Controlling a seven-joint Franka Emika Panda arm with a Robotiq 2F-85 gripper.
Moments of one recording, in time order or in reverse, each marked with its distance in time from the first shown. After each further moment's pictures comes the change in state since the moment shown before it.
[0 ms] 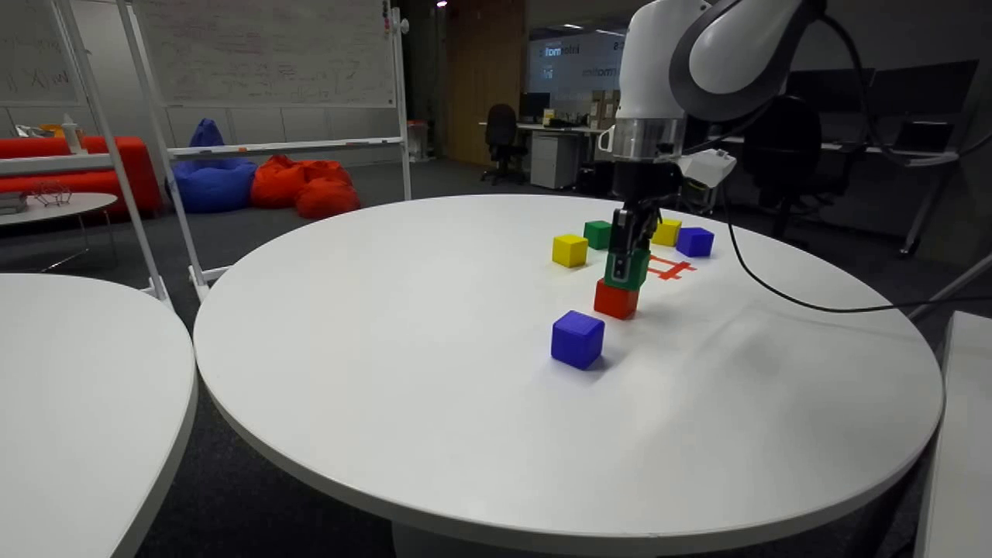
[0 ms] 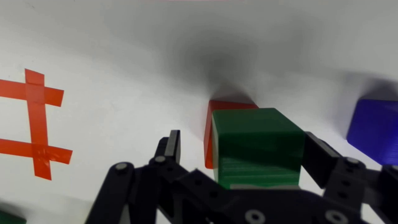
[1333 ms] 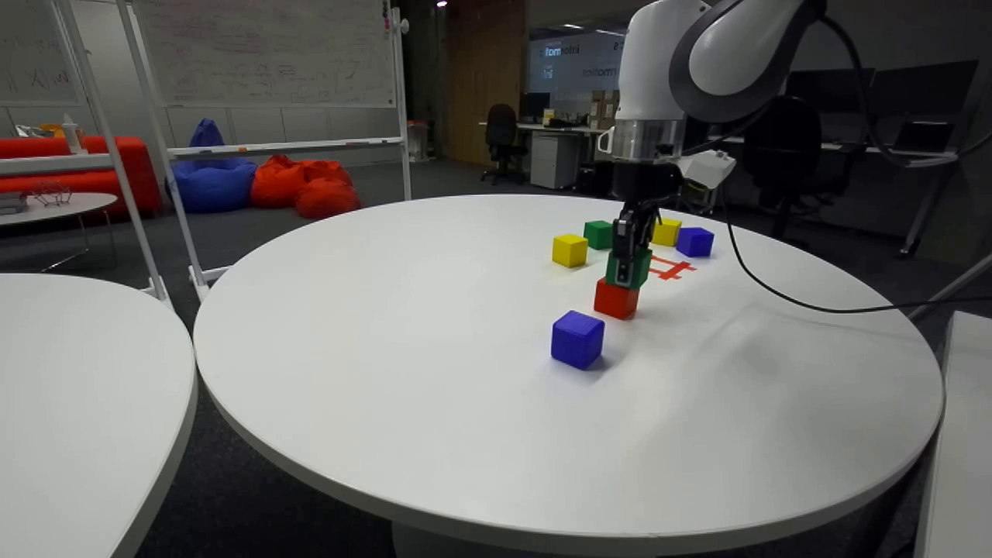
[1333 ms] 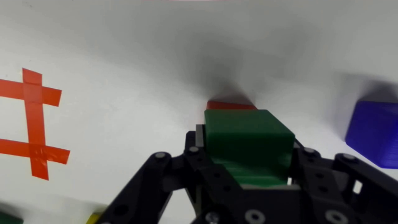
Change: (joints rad) arm 0.001 0.002 0.002 0.000 -0.002 0.000 -0.003
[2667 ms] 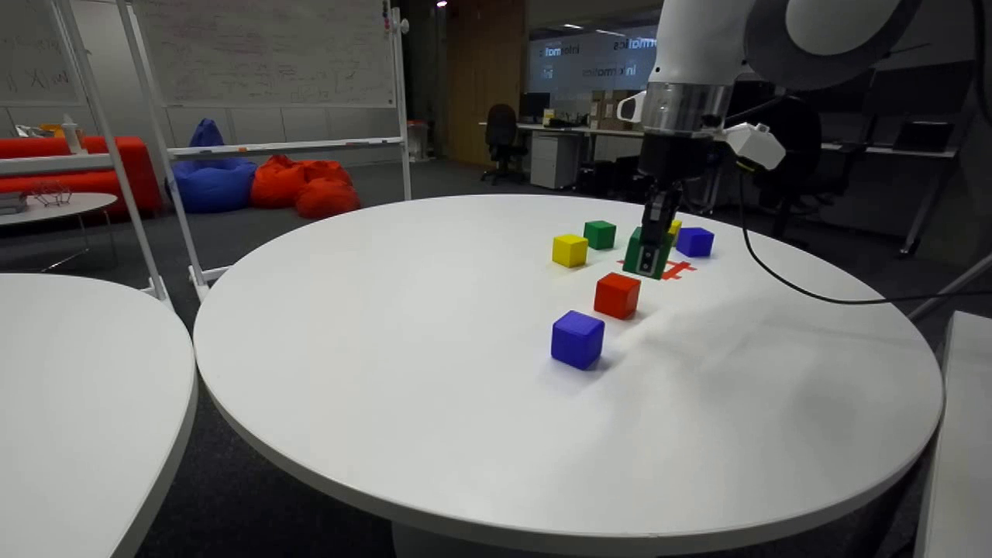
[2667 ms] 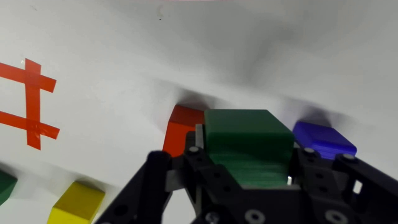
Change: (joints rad) arm 0.062 -0.196 0.031 -0.172 -0.057 0.051 0.019
